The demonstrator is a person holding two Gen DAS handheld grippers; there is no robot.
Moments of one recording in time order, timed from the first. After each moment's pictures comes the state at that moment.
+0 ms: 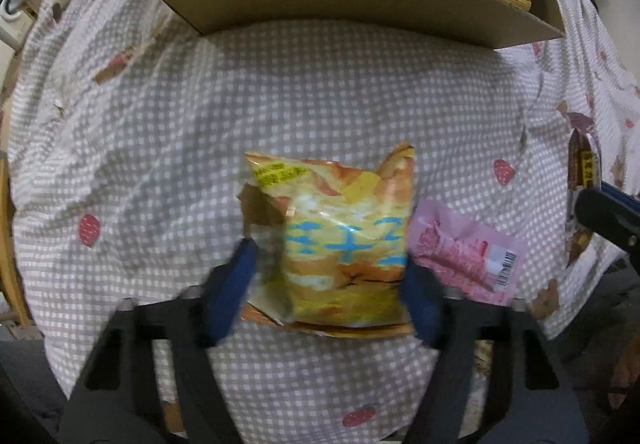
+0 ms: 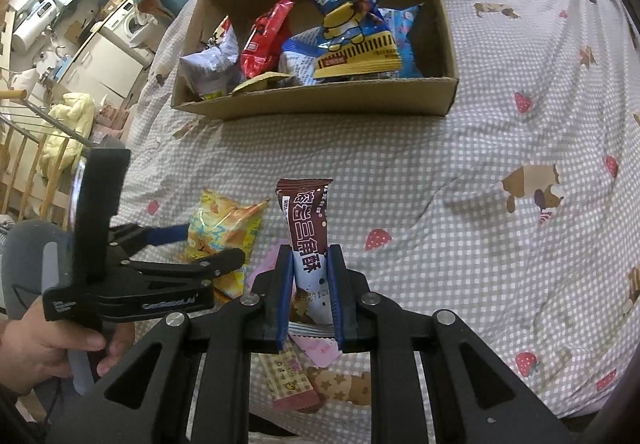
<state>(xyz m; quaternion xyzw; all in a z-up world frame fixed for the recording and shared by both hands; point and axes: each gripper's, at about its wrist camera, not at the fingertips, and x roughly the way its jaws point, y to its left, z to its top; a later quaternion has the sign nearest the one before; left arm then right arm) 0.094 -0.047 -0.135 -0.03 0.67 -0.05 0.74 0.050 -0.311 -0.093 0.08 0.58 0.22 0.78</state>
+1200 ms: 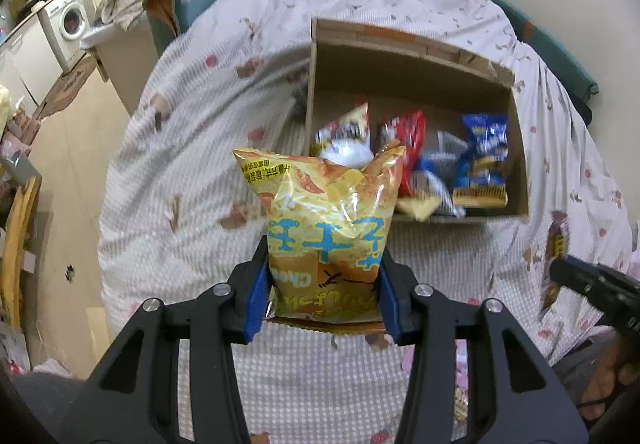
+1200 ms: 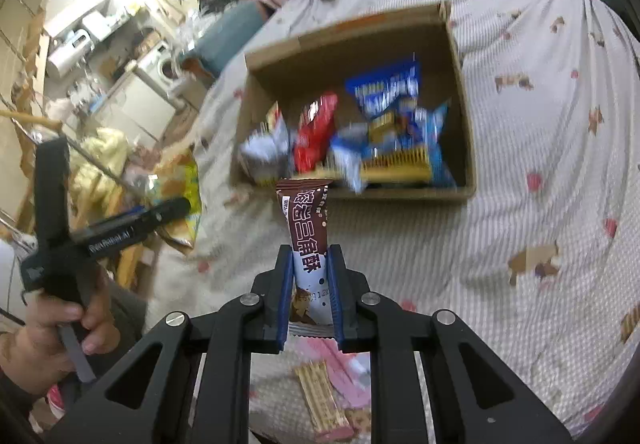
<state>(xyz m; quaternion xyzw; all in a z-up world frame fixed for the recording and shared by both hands) 0.117 0.031 0.010 -0.06 0.50 0.01 0.87 0.074 -0.315 -0.026 0.13 0.49 0.26 0.82</state>
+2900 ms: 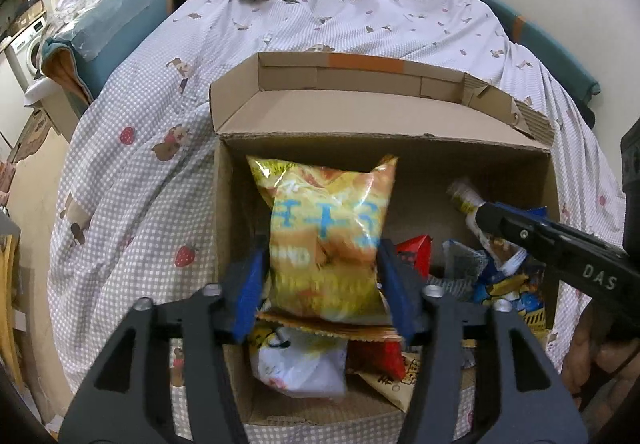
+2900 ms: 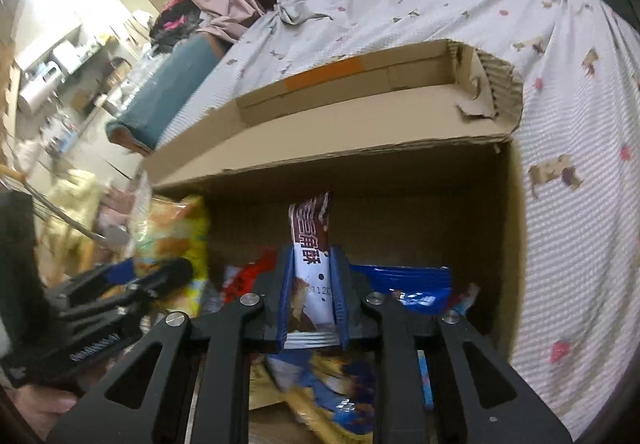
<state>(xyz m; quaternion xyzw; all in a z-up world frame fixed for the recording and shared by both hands) 0.275 -0.005 -0.030 -0.03 0.48 -0.03 0.88 0.263 -0.289 -0.070 0.15 0.48 0.22 0.84</state>
